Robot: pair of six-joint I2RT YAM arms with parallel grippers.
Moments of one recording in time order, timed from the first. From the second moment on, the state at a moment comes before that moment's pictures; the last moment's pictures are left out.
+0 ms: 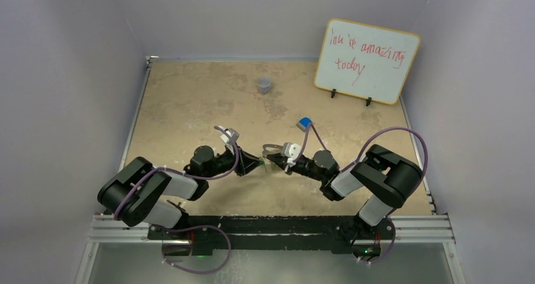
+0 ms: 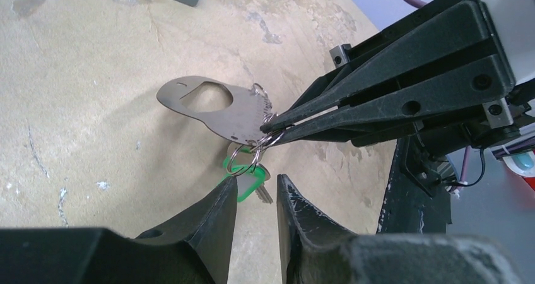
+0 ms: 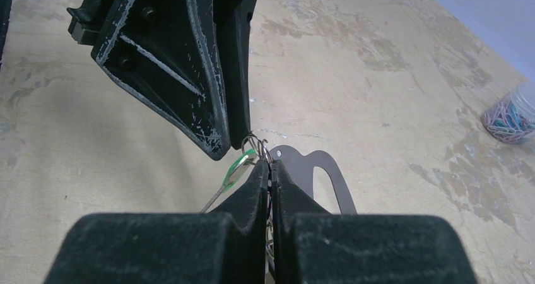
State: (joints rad) left arm -0.57 1.43 0.17 1.10 0.50 -0.49; right arm 0.80 1.64 0.27 1.34 -0.38 -0.21
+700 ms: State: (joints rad) left arm -0.57 1.55 0.17 1.34 0.56 -0.59; right arm 0.80 1.64 0.27 1.35 -0.39 -0.20
